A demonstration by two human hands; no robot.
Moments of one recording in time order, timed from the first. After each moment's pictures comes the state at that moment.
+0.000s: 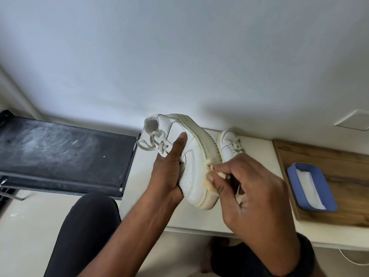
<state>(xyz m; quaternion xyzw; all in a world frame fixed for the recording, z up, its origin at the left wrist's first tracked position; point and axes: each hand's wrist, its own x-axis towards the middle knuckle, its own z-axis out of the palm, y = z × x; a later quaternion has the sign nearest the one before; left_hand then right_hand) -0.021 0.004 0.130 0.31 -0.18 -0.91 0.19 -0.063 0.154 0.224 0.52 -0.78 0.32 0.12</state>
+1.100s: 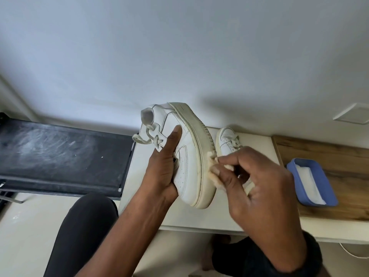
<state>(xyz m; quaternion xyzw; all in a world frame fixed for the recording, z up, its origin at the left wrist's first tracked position) -0.015 -0.002 0.141 0.30 -0.23 -0.91 0.18 -0.069 0.155 0.228 0.48 -0.79 0.37 0.08</state>
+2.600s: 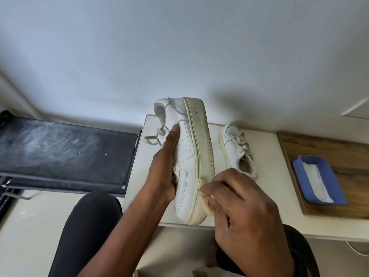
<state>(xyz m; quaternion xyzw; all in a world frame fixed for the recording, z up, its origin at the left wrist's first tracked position) -0.013 -0.007 0.129 0.30 -0.26 -0.91 0.13 -0.042 0.164 0.198 0.52 -0.81 0.25 0.09</state>
